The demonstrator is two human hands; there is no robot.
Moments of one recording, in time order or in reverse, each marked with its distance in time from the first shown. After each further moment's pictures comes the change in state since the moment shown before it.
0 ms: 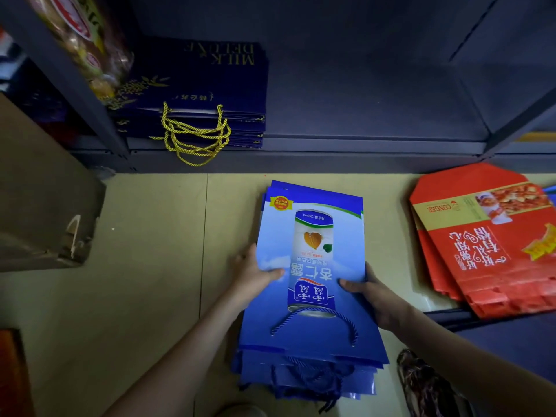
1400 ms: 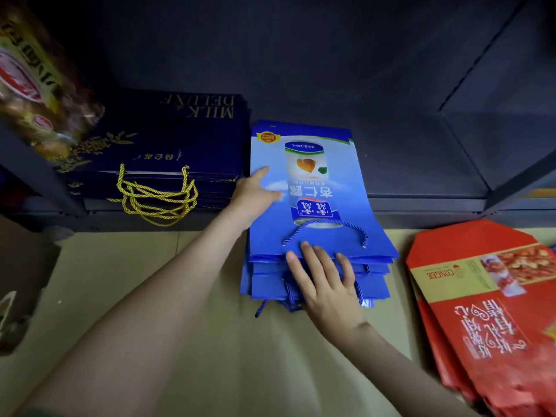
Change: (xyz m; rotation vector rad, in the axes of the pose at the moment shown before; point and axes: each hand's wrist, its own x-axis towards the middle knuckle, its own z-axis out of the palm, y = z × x) left_hand 0.156 0.224 -0.038 -0.026 0.135 0.299; right_hand 0.069 -0.092 0.059 -1.938 0.718 -1.575
